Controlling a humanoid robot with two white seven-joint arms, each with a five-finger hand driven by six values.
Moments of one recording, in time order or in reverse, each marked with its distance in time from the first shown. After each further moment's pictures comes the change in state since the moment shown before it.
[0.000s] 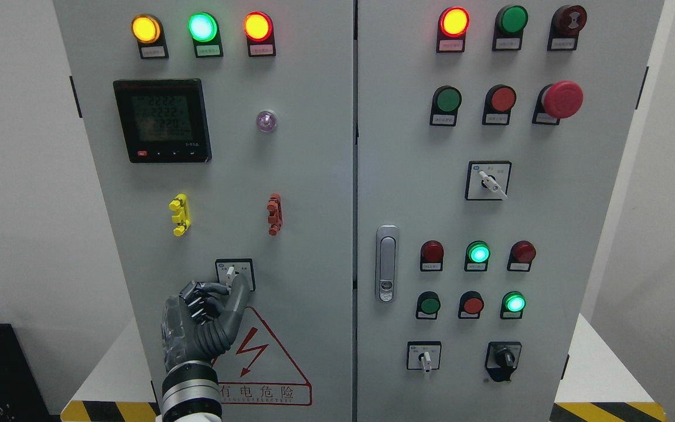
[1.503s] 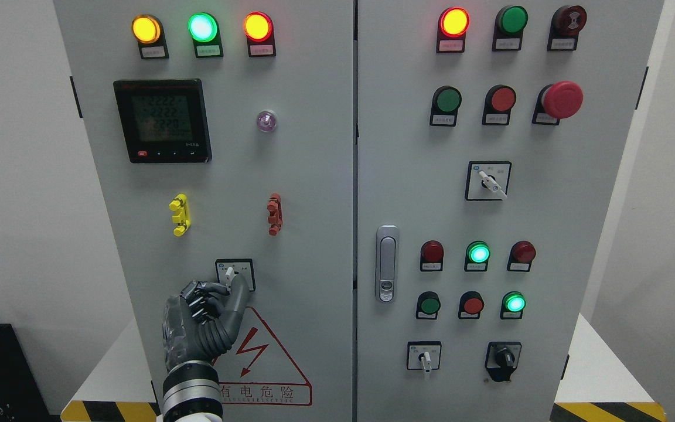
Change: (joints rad) left arm 0.001 0.000 -0.003 0.000 0.001 0.000 0.001; right arm 0.000 0.000 0.000 0.000 0.000 0.000 0.000
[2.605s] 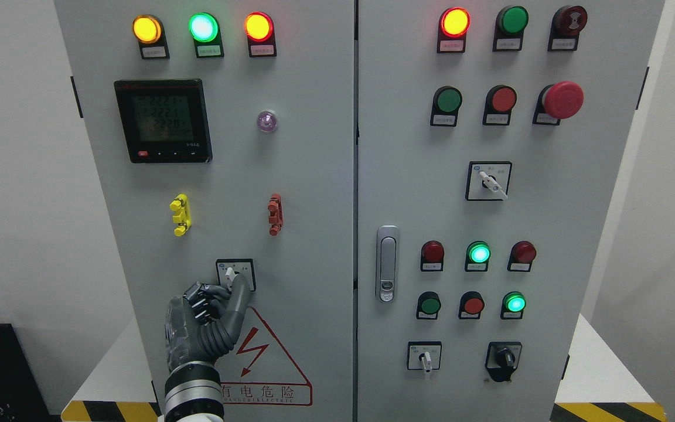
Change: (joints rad) left arm 0.001 0.000 -0.004 -0.001 -0.001 0.011 -0.001; right arm 0.000 0.000 0.000 0.000 0.000 0.000 0.000
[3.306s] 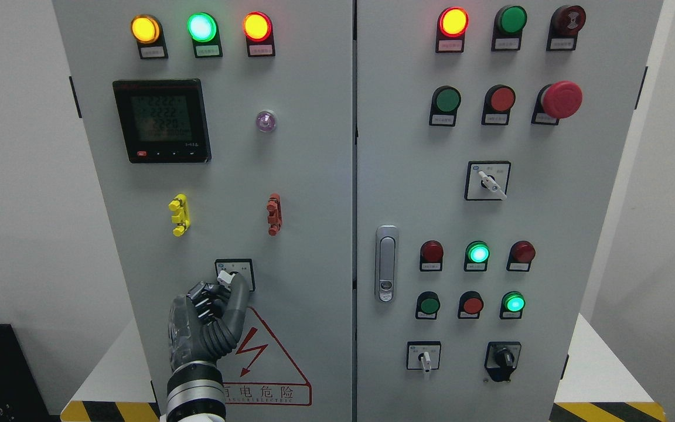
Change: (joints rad) left arm 0.000 0.000 -0.002 -0.001 0.001 0.003 -0.010; right arm 0.000 0.000 0.000 0.000 0.000 0.000 0.000
